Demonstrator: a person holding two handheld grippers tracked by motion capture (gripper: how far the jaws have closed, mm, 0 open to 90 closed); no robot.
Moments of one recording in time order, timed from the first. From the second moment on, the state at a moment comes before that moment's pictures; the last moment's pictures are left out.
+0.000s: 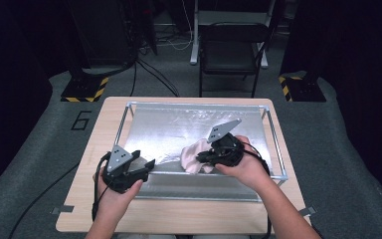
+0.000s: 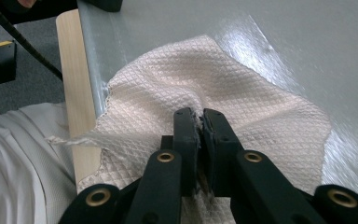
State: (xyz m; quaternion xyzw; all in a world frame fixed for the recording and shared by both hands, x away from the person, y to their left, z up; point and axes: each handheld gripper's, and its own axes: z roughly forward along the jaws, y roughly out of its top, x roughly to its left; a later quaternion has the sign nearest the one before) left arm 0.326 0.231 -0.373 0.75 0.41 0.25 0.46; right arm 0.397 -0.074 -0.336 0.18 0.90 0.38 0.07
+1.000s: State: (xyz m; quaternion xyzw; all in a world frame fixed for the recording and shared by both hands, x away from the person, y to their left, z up) left arm 0.326 0.230 -0.373 0.75 0.42 0.25 0.45; right arm 0.396 -0.031 -0.334 0.16 0.91 0.37 0.05
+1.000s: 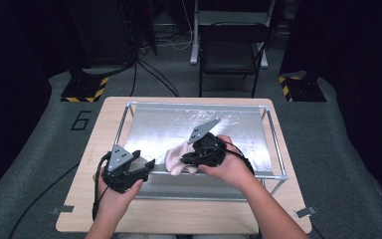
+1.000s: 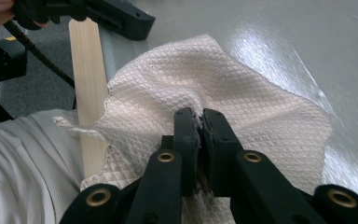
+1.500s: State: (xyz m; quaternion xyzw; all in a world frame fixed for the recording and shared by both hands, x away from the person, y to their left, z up) left arm 0.326 0.233 -0.374 0.75 0.41 0.25 0.46; right arm 0.391 -0.101 -0.331 0.20 0.91 0.35 0.08
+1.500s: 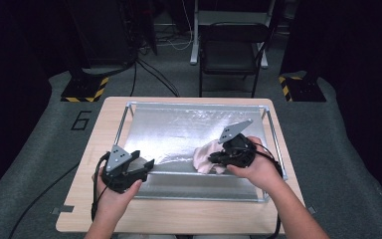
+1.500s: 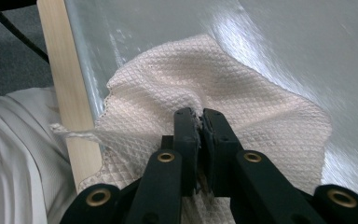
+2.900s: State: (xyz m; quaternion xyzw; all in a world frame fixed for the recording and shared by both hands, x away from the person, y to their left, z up) left arm 0.320 0.251 -0.376 0.74 0.43 0.26 0.46; right arm 0.388 -0.045 -0.334 0.17 0.91 0.37 0.06
